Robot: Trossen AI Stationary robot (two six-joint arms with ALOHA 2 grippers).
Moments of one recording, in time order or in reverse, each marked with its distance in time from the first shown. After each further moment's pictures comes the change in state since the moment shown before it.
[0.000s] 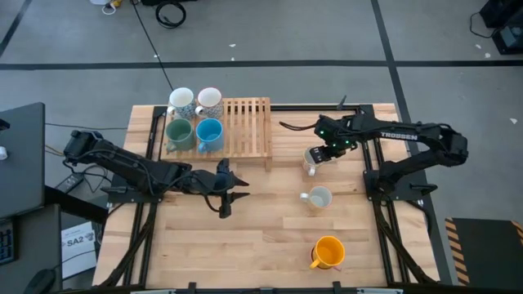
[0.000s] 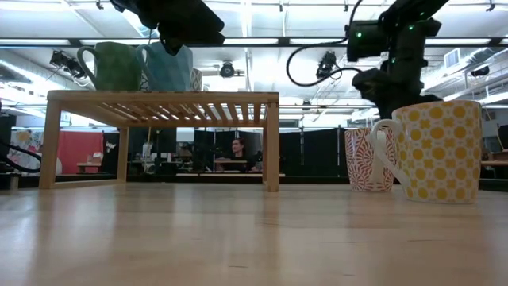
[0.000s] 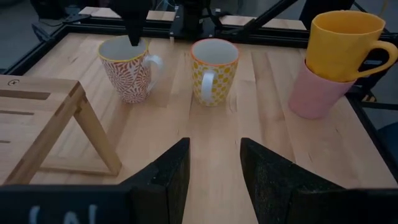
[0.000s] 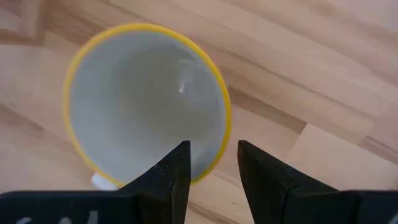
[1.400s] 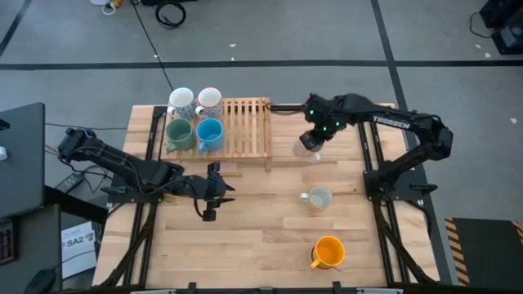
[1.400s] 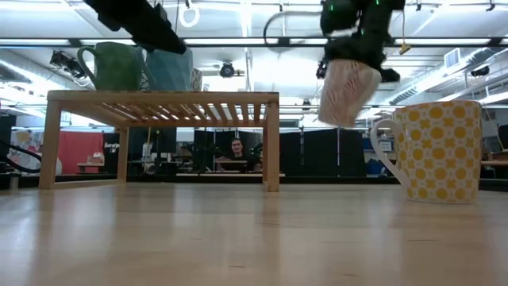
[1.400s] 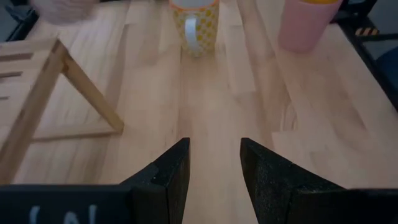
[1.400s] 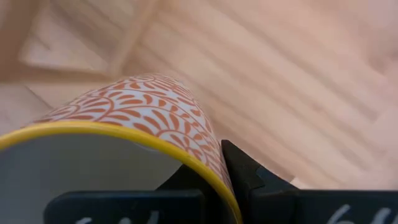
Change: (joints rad) left arm -0.064 -0.106 -0.020 -0.260 0.014 0.079; right arm -0.038 0.154 0.414 -0.173 0.009 -0.223
